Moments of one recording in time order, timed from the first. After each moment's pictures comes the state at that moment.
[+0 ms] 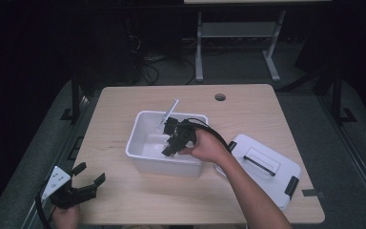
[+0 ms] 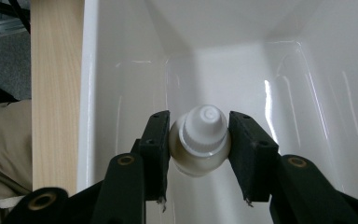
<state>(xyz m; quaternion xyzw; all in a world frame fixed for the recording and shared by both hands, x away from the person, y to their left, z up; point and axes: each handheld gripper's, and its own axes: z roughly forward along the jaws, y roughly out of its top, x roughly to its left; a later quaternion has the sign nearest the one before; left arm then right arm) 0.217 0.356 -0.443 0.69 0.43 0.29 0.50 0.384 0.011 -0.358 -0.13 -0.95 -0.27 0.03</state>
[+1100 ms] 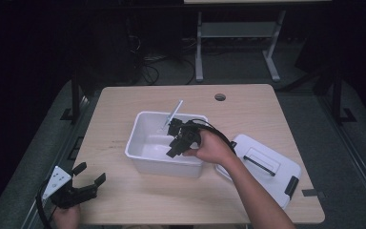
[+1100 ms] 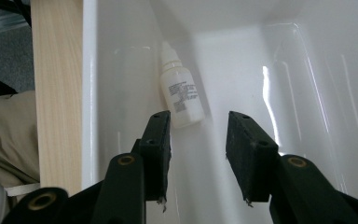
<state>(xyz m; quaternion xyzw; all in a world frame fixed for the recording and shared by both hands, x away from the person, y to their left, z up) 0.217 0.355 -0.443 0.70 0.43 0.29 0.50 0.378 -0.001 -0.355 -0.14 -0.95 -0.26 0.03</state>
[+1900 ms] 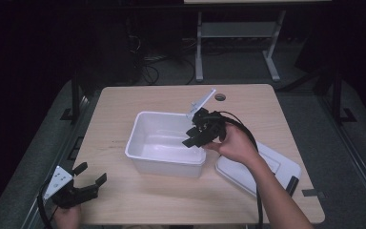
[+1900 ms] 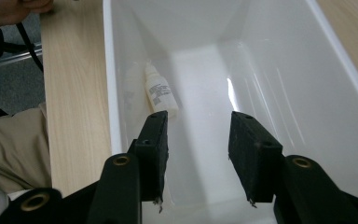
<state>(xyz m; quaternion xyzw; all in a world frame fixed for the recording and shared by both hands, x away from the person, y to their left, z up) 0.218 0.352 -0.443 0.70 0.43 0.29 0.49 0.363 -0.068 -0.308 -0.17 -0.93 -0.33 -0.02</state>
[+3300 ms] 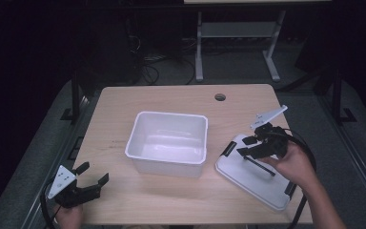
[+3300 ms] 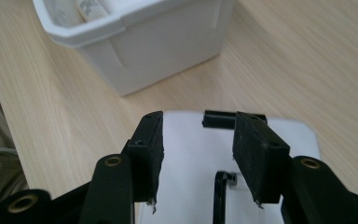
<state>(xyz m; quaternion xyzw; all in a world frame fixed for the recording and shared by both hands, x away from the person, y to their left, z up) 0.219 0.345 -0.443 0.71 0.42 0.30 0.49 0.324 -0.214 -0.337 -0.29 -0.90 -0.32 -0.07</state>
